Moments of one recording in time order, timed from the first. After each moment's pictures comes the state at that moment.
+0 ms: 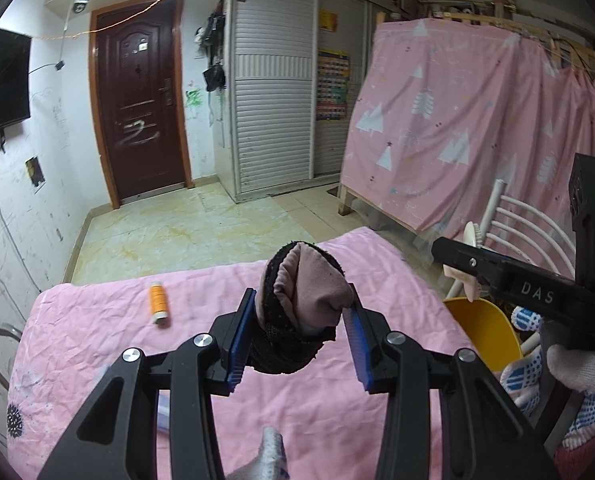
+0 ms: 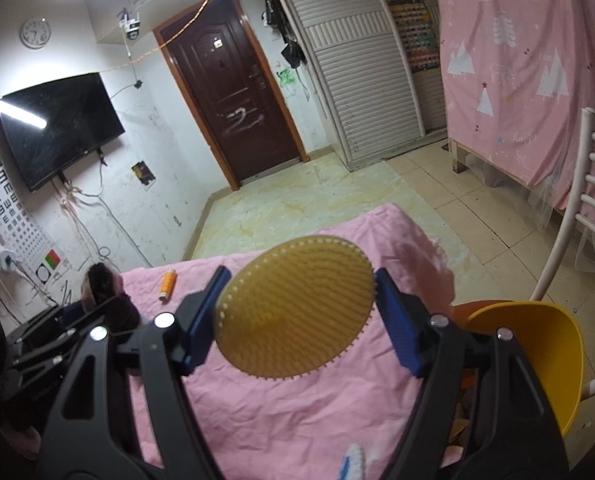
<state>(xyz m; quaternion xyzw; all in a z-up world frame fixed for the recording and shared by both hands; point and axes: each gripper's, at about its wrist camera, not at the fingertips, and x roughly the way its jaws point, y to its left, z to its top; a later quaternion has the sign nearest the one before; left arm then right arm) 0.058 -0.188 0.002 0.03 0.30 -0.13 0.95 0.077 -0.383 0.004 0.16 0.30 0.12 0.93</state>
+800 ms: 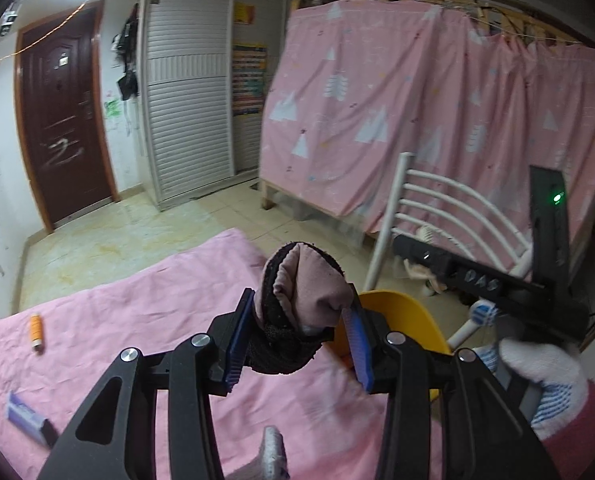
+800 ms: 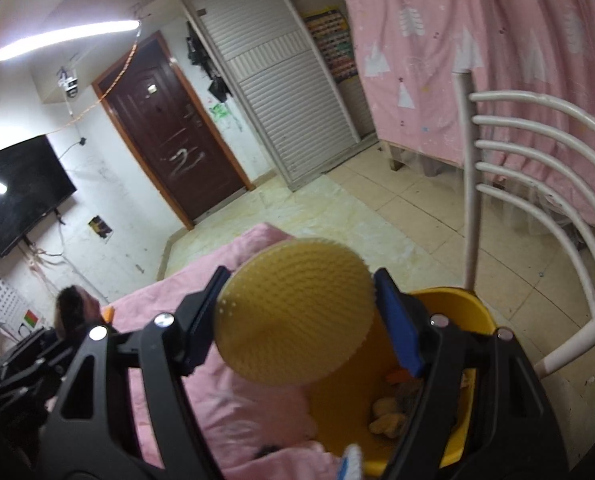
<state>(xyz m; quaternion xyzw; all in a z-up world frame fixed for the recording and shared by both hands) 0.048 -0.327 -0.006 0.06 0.30 -0.26 0.91 0.042 -0.525 -0.025 0.23 0.28 0.01 0.93</state>
